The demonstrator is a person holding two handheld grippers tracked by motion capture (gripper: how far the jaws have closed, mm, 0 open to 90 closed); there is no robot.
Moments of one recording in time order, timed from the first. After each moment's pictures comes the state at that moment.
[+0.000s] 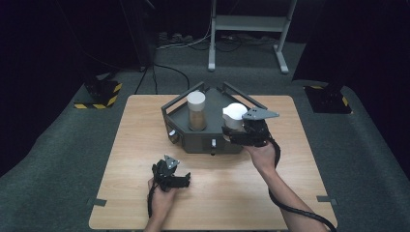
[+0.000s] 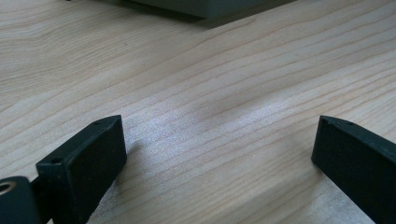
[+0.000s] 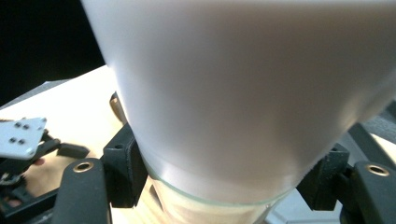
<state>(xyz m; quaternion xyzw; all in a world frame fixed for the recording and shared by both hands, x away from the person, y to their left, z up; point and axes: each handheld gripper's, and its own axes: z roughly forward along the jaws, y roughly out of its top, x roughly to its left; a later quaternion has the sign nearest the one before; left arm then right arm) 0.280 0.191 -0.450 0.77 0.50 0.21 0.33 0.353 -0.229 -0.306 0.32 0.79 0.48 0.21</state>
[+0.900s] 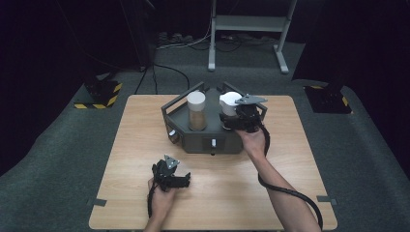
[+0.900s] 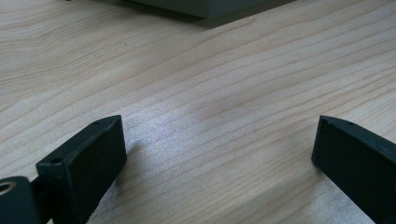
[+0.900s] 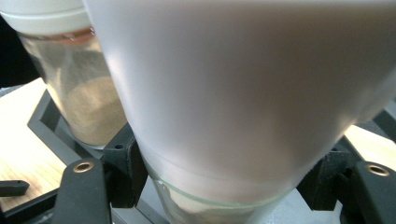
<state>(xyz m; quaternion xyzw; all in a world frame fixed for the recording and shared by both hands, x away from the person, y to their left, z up) 0.280 0.191 -0.450 0.77 0.50 0.21 0.33 0.400 -0.198 -0.312 0.38 0.78 0.45 0.22</state>
